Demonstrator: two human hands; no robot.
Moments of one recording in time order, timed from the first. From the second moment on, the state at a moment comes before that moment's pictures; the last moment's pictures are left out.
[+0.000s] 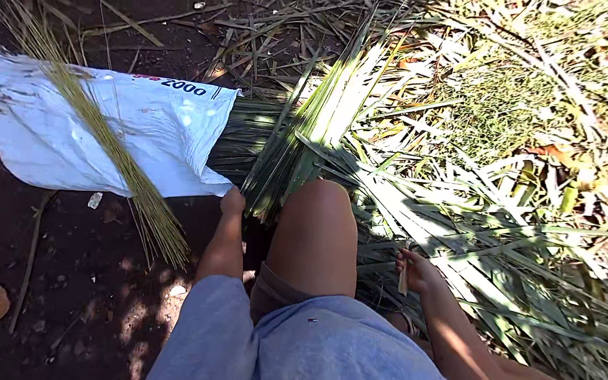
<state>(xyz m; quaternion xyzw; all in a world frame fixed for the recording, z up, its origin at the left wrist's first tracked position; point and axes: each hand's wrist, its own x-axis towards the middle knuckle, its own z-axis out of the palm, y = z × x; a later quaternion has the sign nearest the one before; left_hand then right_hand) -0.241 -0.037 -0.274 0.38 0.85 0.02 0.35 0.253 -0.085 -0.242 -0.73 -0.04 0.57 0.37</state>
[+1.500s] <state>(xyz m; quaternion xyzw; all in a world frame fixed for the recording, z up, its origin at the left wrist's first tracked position) 0.041 -0.050 0.000 0.38 0.49 0.37 0.69 0.171 -0.050 -0.086 -0.58 -0.66 -0.06 0.47</state>
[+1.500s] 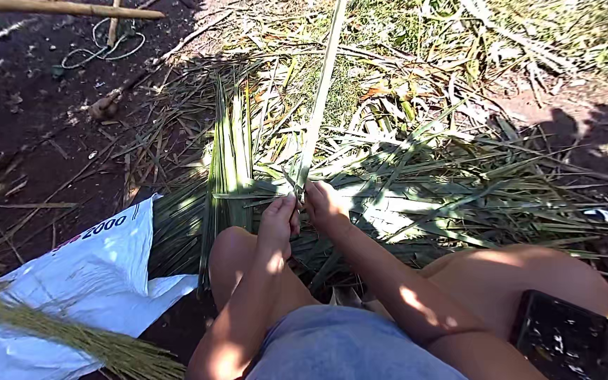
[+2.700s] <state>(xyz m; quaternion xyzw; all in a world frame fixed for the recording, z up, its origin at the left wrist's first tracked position) -0.093 0.066 -0.038 0.55 0.60 0.09 0.57 0.341 -0.003 -0.100 -0.51 -0.14 0.55 0.65</state>
